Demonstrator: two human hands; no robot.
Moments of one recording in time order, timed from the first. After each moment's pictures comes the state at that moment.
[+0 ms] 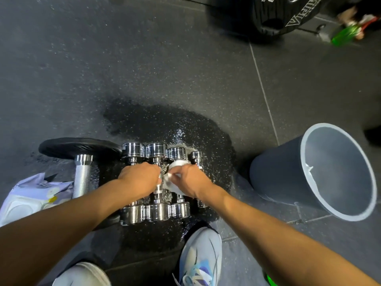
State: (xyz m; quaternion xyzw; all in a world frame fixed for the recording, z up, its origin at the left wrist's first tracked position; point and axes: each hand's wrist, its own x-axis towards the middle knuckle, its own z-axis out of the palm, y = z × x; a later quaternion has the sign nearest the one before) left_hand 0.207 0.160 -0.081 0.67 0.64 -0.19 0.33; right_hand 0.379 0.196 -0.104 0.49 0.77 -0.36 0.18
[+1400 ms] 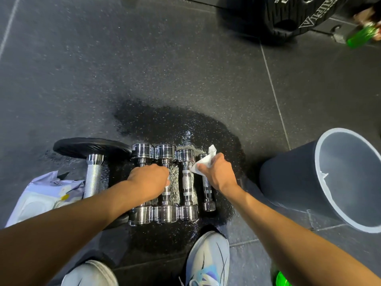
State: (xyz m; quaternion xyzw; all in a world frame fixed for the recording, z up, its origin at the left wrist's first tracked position) left_hand 0.204 0.158 -0.078 0.68 0.62 -0.18 0.34; right_hand 0.416 0.218 -0.111 0.72 0.61 -0.33 0.04
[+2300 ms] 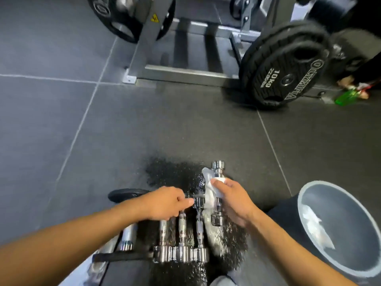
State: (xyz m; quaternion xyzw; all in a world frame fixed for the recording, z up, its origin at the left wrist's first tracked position) left_hand 0.161 0.167 0.073 0.65 0.62 0.00 0.44; right_hand 0.379 0.225 0.069 0.56 0.44 -0.68 -0.21
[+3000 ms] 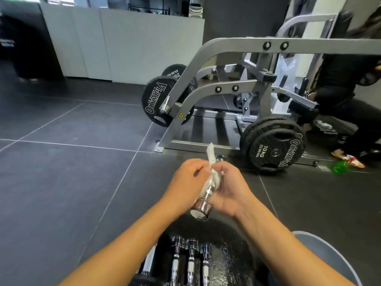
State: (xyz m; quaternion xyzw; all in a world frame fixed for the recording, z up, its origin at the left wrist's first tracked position) left_hand 0.218 0.099 0.336 0.53 0.63 0.50 0.27; right_hand 0.328 0.153 0.353 0.31 0.26 -0.87 -0.30
